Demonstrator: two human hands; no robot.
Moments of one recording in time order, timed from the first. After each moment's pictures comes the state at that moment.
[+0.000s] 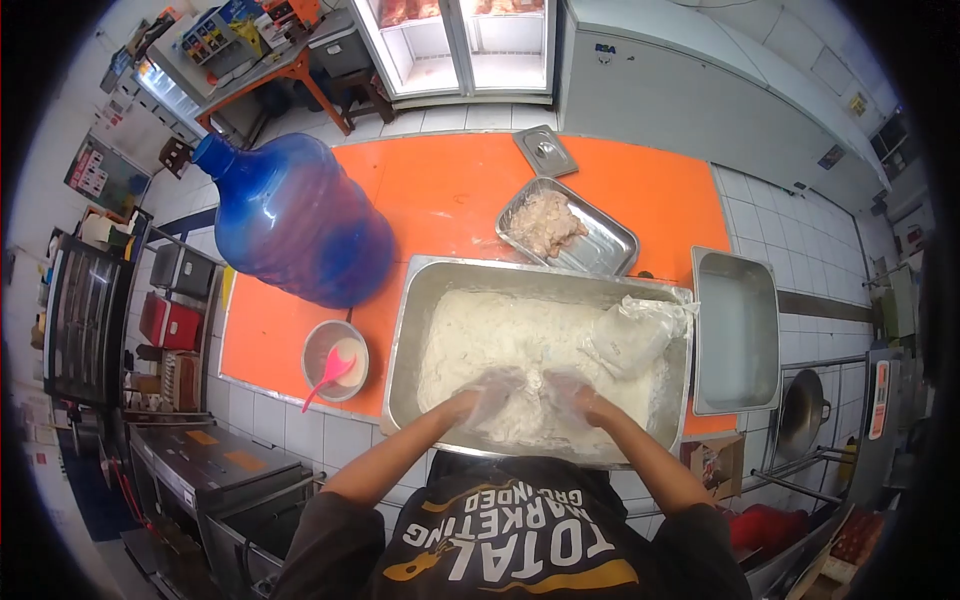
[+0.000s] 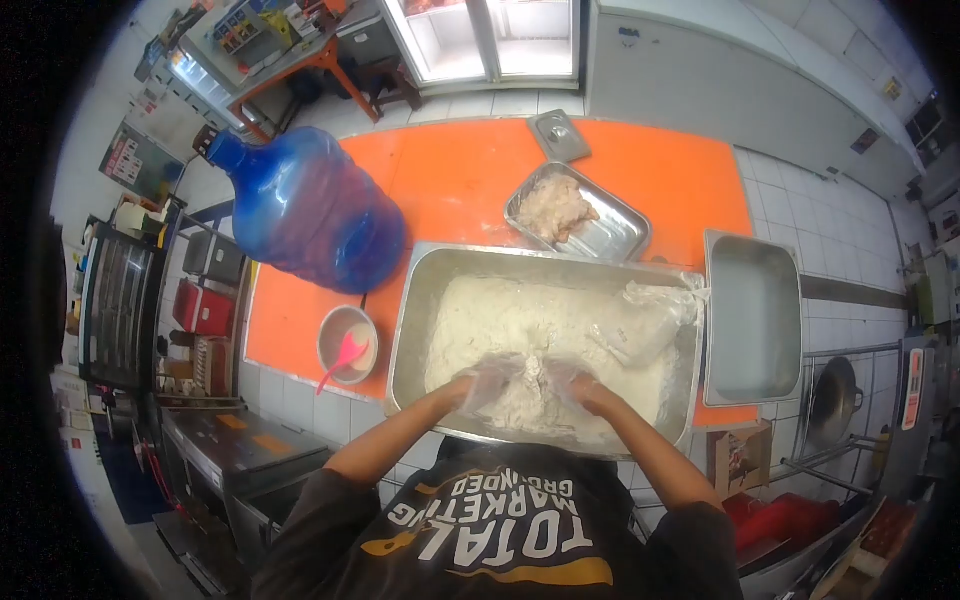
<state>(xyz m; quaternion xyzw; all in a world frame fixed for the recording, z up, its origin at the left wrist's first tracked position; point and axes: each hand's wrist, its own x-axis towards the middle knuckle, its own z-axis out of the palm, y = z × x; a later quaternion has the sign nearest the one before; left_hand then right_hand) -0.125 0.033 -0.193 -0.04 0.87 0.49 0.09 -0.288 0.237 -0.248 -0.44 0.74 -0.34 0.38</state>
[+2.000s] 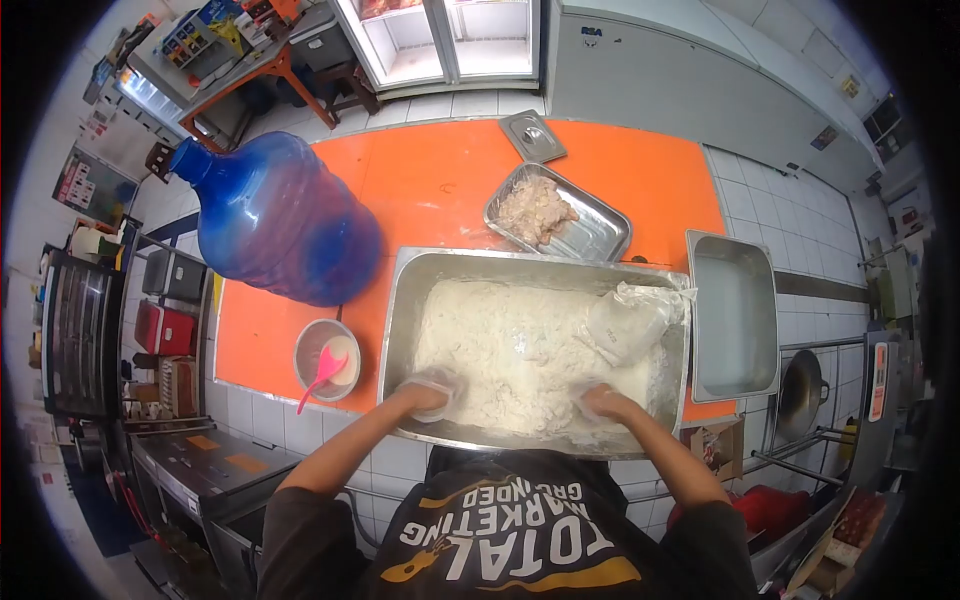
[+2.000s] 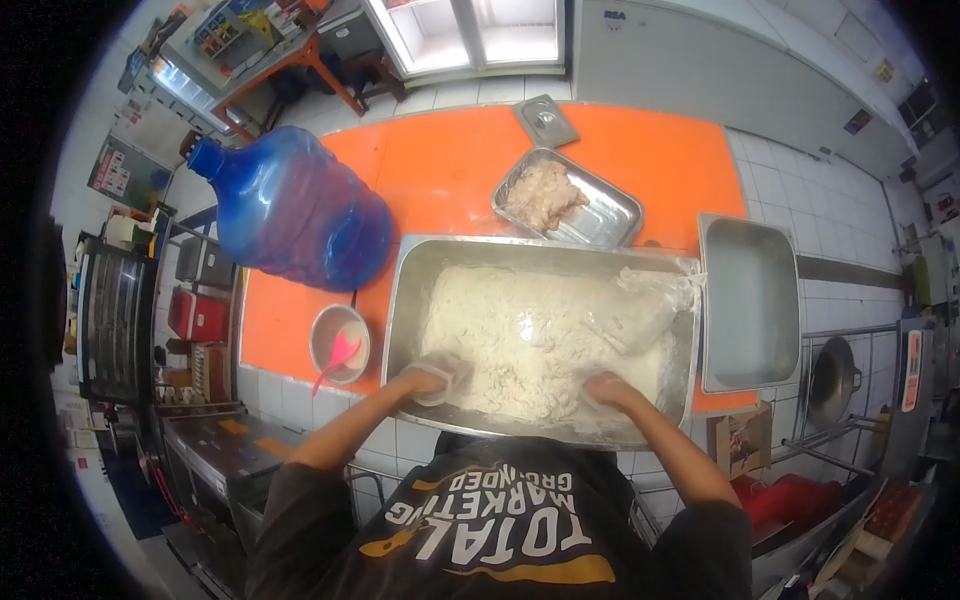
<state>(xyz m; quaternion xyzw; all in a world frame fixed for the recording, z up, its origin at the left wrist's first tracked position) -0.085 -0.035 -0.219 -0.04 0.88 0.22 0.41 -0.319 0.270 -0.214 -0.61 0.65 0.16 0.42</state>
